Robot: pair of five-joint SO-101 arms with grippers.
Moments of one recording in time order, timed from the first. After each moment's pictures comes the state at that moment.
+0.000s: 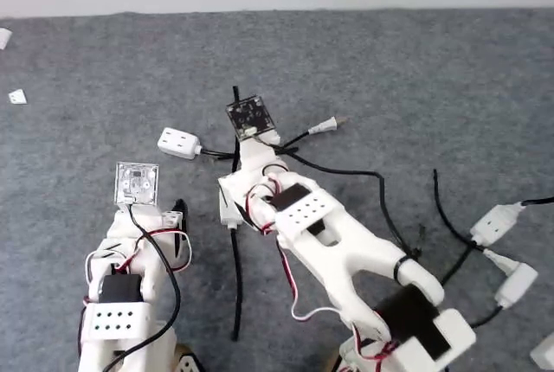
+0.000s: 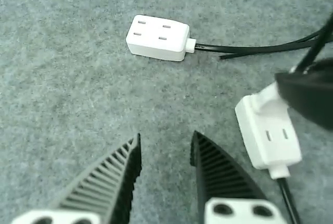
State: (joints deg) left arm -6.1 -67.4 88.4 36.6 0.3; right arm -38.9 -3.2 38.7 22.7 -10.7
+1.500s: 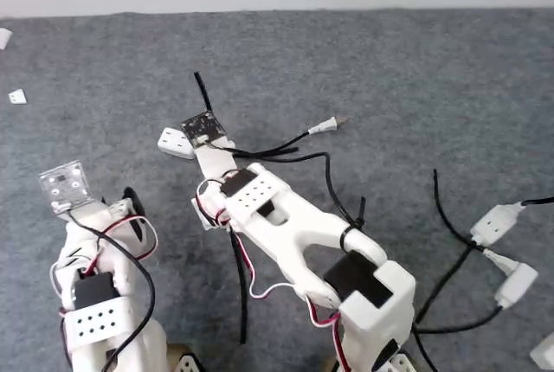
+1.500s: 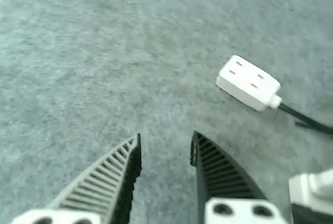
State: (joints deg) left arm -21.8 -67.6 84.7 36.6 11.2; right arm -46.4 16.7 15.1 45.4 -12.2
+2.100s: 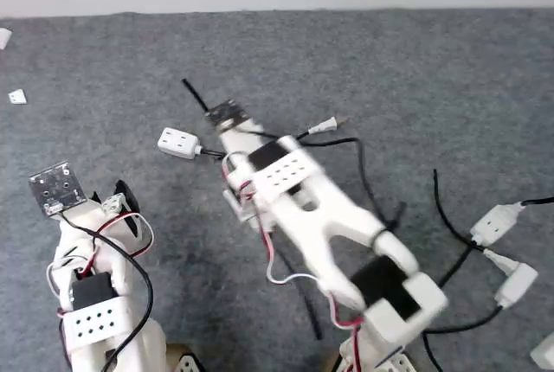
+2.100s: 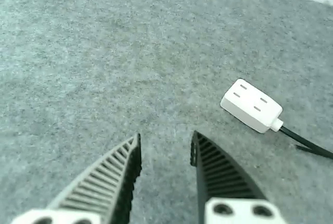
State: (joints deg) left arm -23.1 -67.6 84.4 33.5 12.6; right arm -37.2 6.6 12.7 68.0 -2.1
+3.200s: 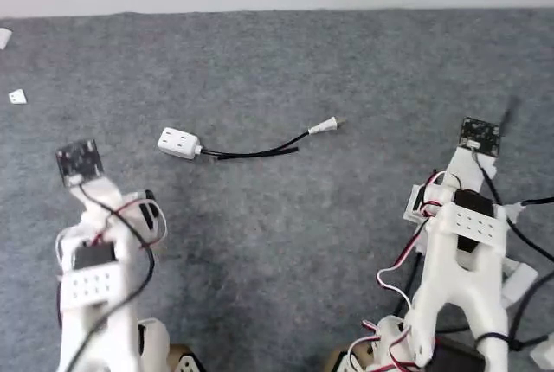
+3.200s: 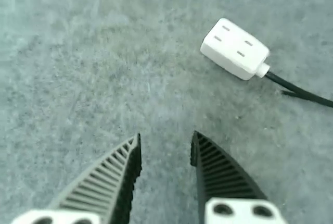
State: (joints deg) left arm -16.9 -48.5 73.0 41.5 13.8; right arm 17.4 -23.3 50.5 49.2 0.0
